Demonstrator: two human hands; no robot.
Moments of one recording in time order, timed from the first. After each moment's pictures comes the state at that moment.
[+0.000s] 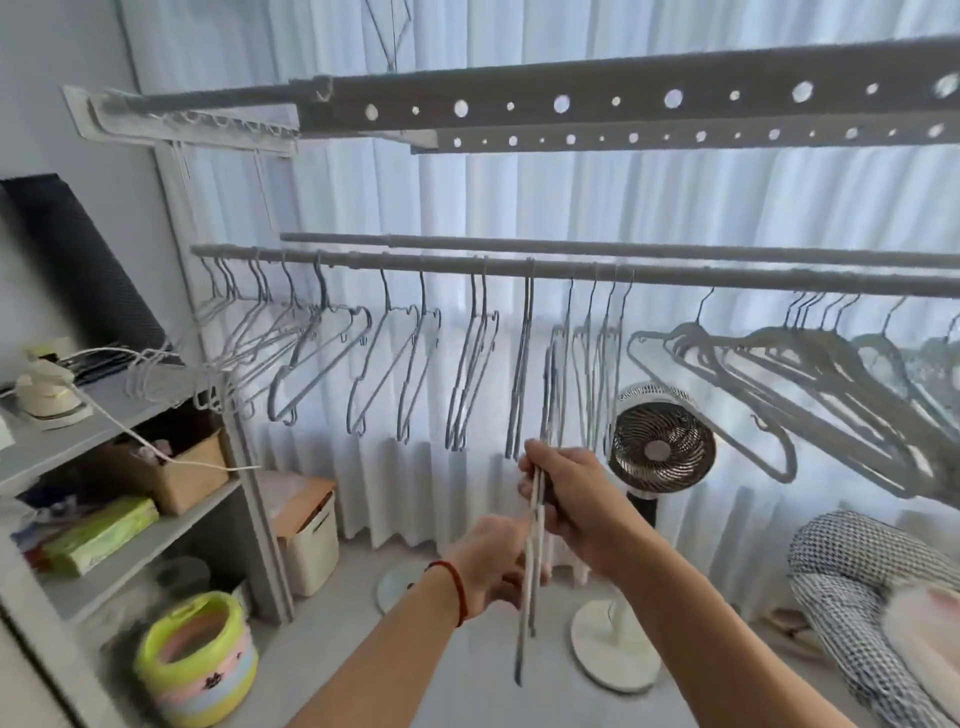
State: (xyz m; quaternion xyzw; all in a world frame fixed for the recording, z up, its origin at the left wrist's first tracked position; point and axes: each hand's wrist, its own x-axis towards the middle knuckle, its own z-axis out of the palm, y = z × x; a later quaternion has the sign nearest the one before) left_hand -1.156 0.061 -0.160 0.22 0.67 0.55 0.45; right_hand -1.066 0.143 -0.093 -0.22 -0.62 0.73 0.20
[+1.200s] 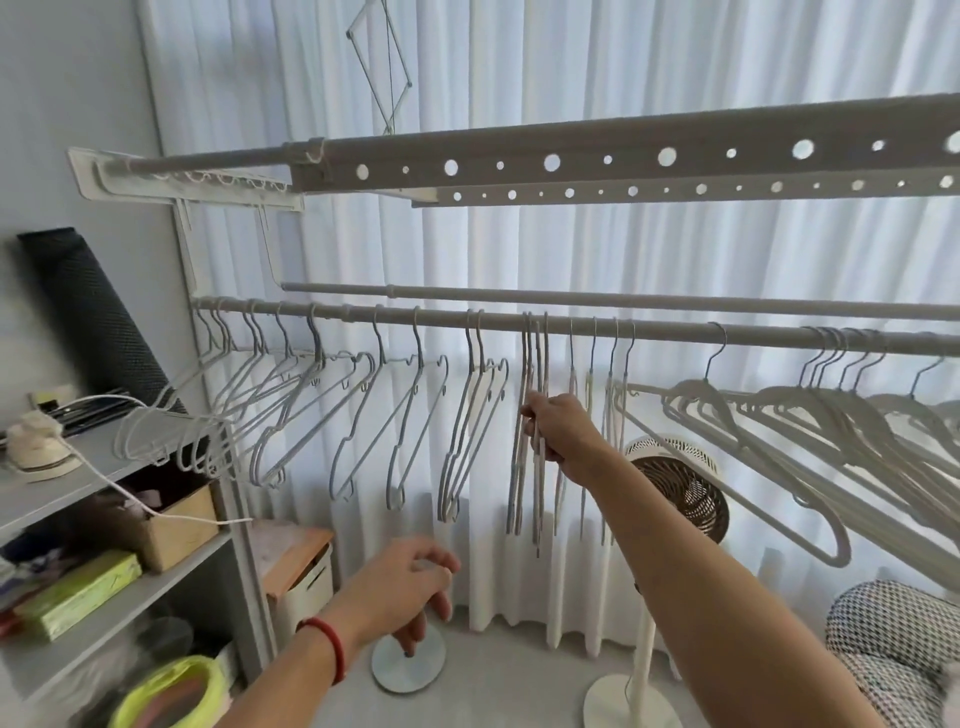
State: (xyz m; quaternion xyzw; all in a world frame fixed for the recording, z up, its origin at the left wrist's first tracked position) left_hand -1.217 0.022 -0.113 0.32 0.79 0.45 0.27; right_hand -1.191 0.280 -0.042 -0.24 -0.71 0.61 0.26
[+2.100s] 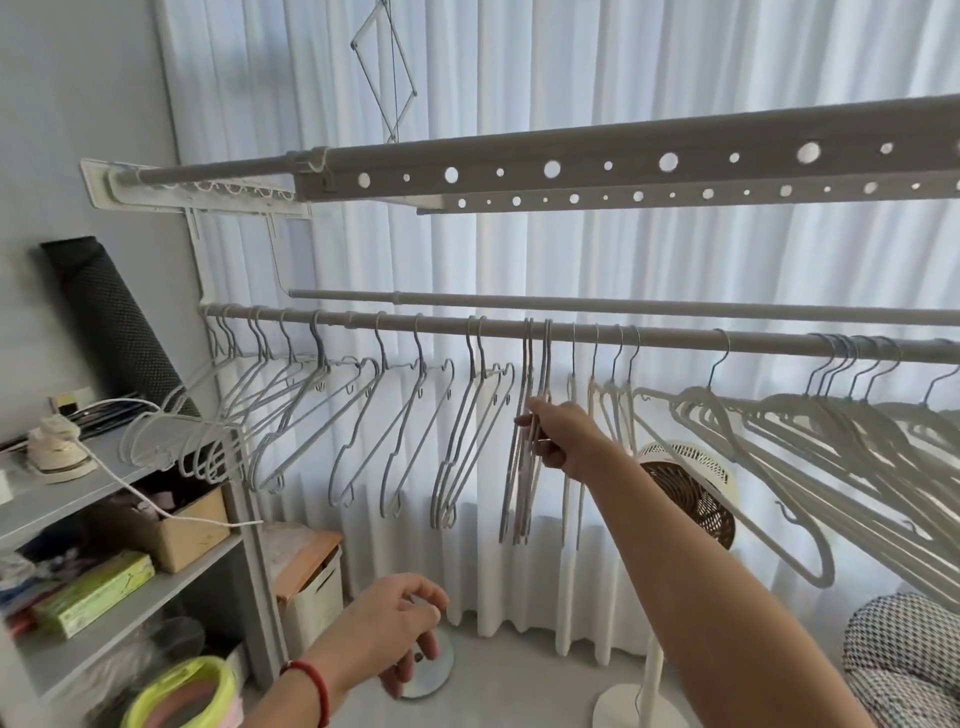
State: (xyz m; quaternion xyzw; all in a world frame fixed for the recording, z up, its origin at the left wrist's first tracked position) left_hand -1.209 0.011 -0.130 0.27 0.81 0.44 0.28; right_hand -1.193 0.285 -0.032 -0.29 -0.67 0.65 0.21
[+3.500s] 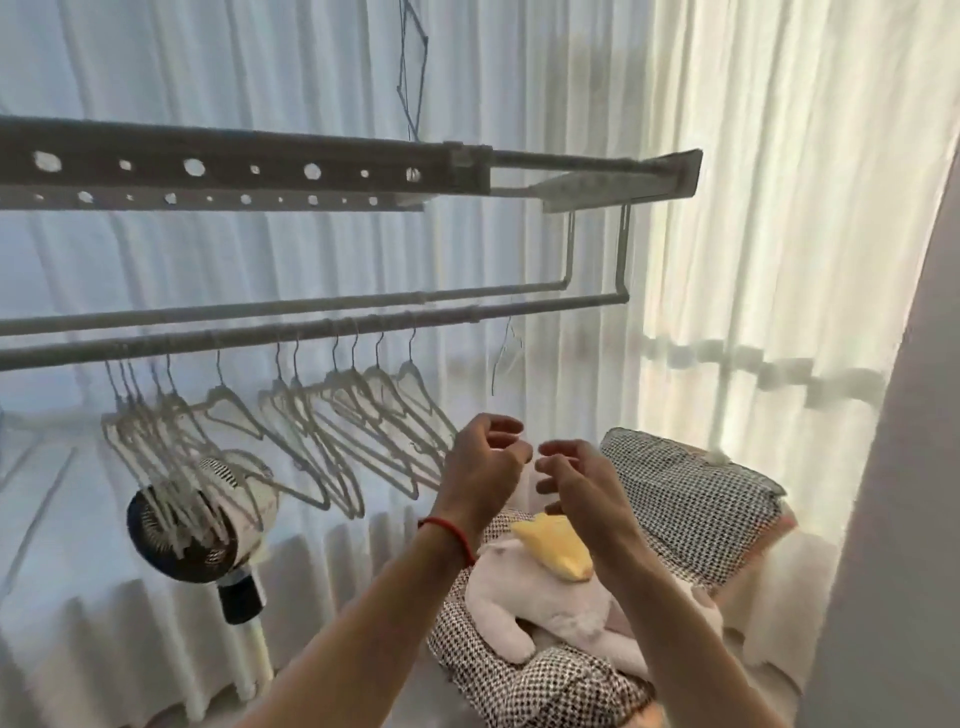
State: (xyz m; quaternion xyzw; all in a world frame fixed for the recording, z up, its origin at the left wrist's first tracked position) left_hand -0.586 0.474 -0.040 0.53 0.57 0.56 0.29; right_hand -0.460 0.503 -0.075 -0.45 -0.58 0.45 0.51
